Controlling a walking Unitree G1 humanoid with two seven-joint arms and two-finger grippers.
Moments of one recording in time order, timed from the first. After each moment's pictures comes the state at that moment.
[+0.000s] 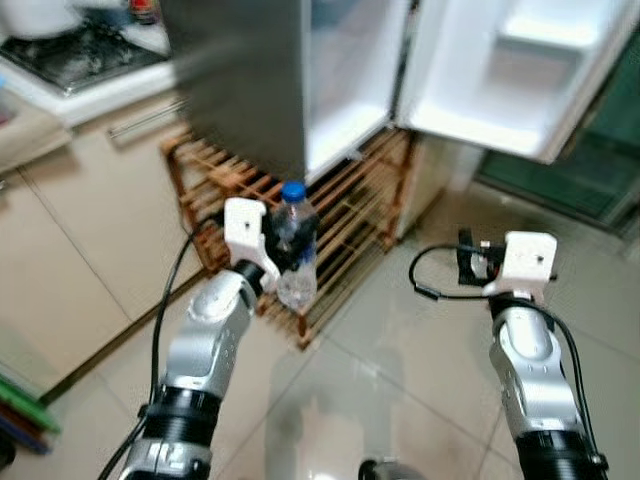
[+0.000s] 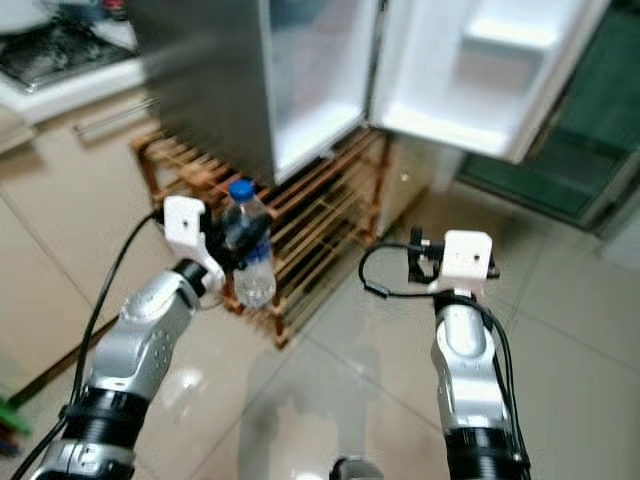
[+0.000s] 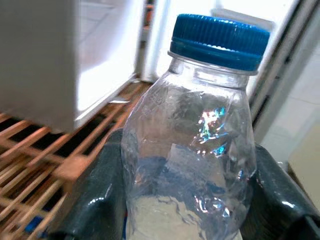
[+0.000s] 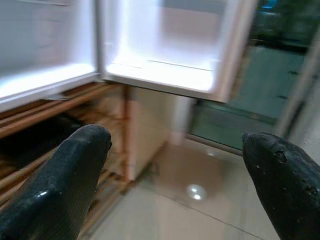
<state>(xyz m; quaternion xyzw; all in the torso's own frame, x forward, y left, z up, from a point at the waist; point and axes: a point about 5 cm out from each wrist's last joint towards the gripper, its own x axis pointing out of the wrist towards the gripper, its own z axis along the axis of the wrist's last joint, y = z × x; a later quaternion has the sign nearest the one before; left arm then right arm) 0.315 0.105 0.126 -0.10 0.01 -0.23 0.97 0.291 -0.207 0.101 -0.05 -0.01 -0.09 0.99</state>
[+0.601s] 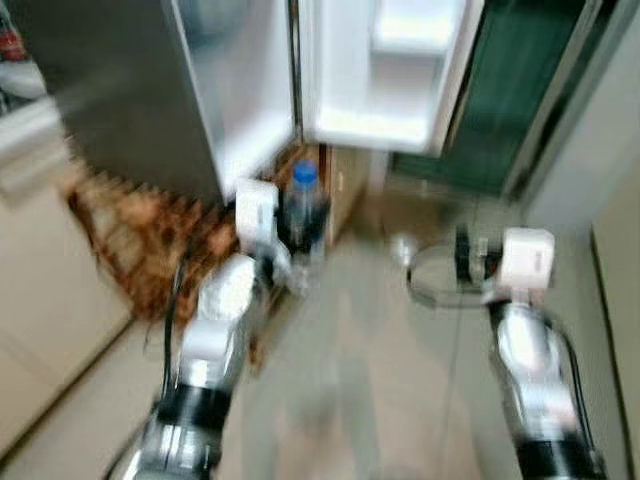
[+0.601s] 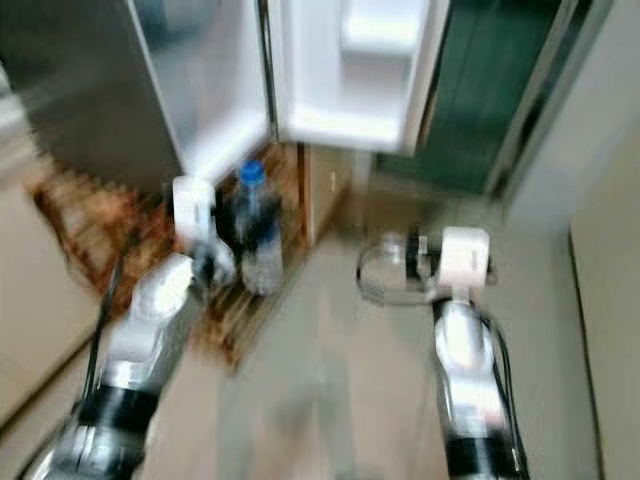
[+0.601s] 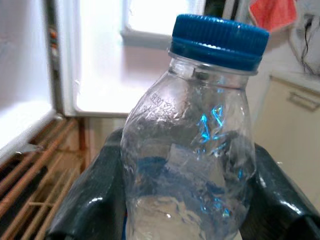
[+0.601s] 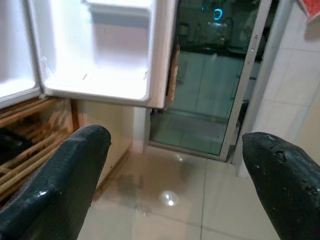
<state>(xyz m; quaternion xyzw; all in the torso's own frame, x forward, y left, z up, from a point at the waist) 0.323 0.098 0.140 -0.09 -0.03 -0.22 0.97 0.293 -0.201 0.105 -0.05 -0.03 -0.07 1.00</state>
